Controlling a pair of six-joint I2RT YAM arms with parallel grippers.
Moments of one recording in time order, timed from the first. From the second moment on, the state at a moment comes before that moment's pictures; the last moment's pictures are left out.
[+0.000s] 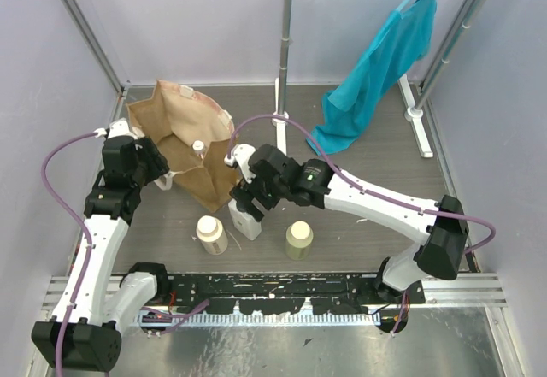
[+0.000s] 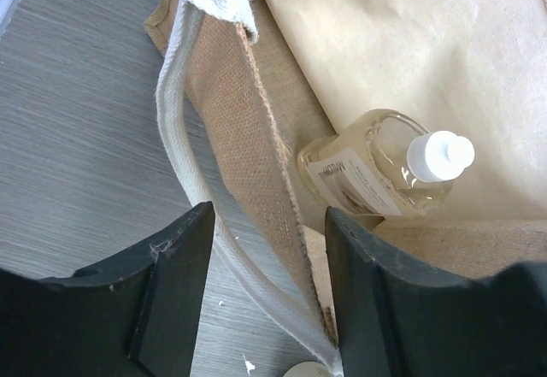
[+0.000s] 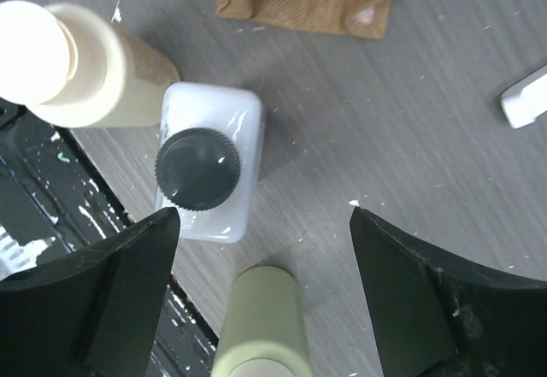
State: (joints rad) left arm -0.07 0.87 0.87 -0.54 -0.17 -0.40; right arm 1.04 1.50 1.37 -0.66 0.05 0.03
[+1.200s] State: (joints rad) left arm -0.07 0.88 0.87 -0.53 -0.14 -0.39; right arm 1.10 1.65 1.44 -0.76 0.10 0.12
